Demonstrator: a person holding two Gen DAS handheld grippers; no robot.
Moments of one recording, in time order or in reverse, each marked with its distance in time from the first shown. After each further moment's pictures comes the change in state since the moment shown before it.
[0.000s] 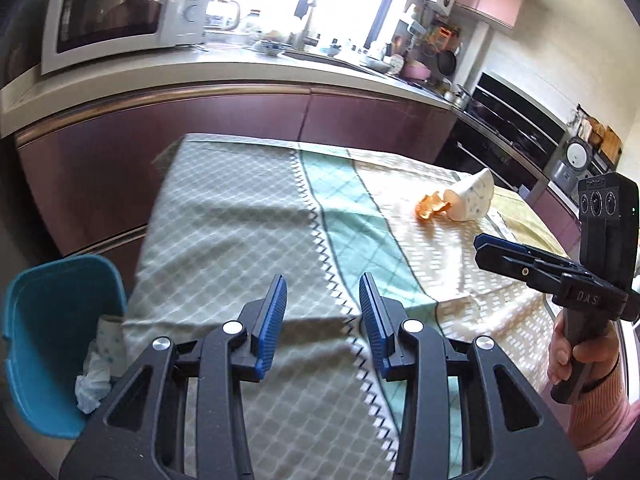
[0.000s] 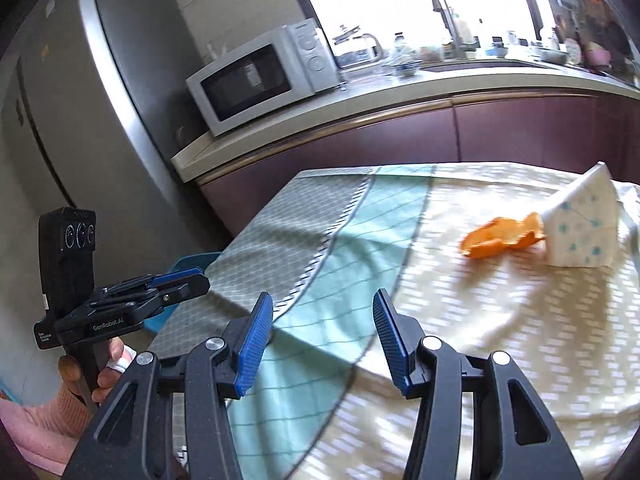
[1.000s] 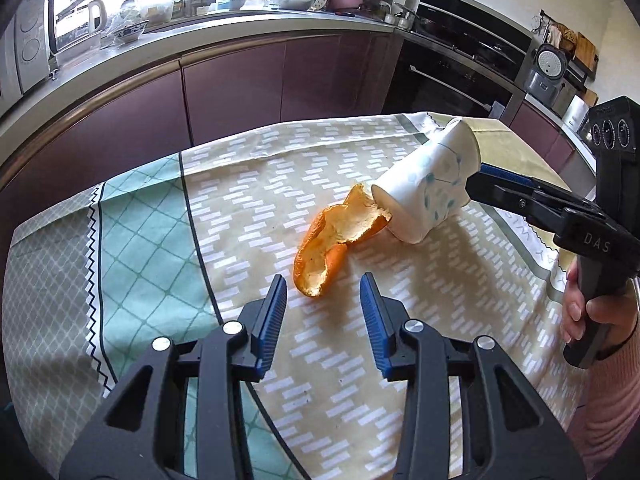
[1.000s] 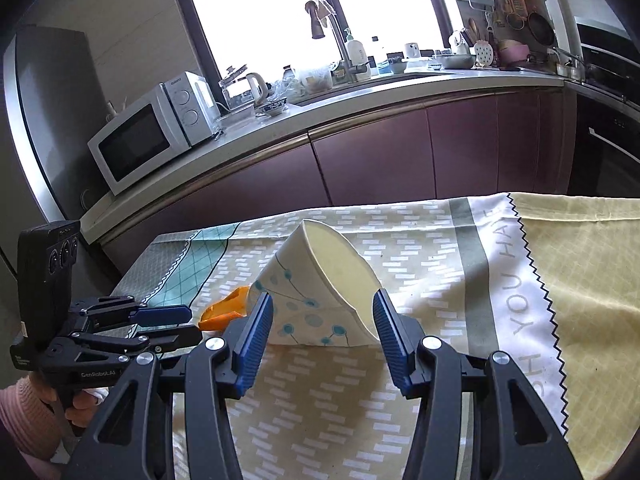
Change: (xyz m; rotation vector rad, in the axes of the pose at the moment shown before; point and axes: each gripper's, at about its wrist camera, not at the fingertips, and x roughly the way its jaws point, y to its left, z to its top) left arm 0.198 -0.149 0.076 0.251 0.214 -0.054; right arm -0.026 -0.185 0.038 0.095 -0.100 -0.209
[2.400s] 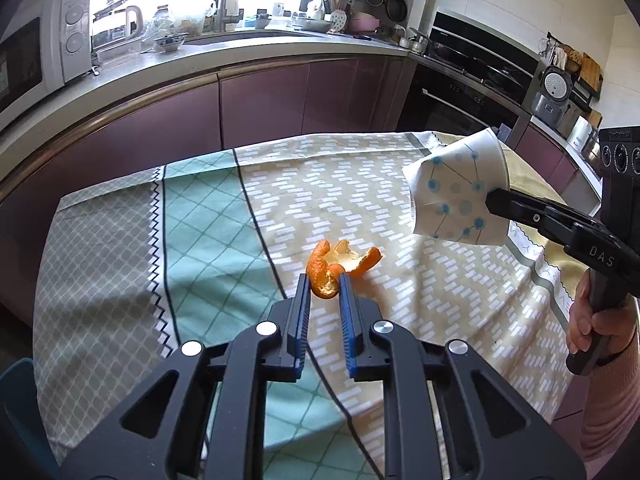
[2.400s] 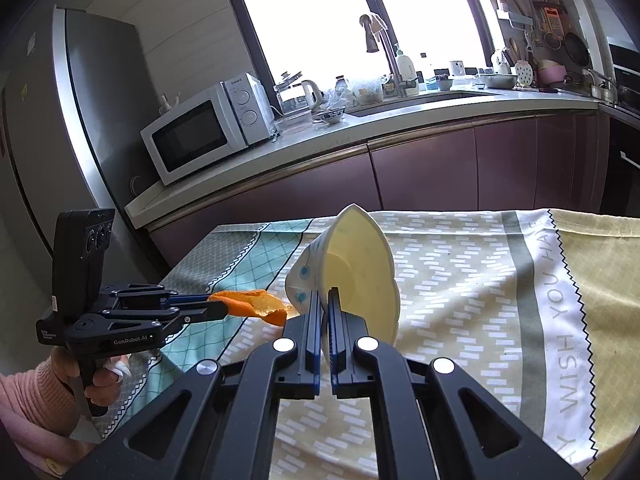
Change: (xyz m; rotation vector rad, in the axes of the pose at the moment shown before) left arm -0.084 0.021 -0.052 -0.060 -0.095 0.039; right arm -0.040 0.053 -0.019 -0.080 -0.038 0.132
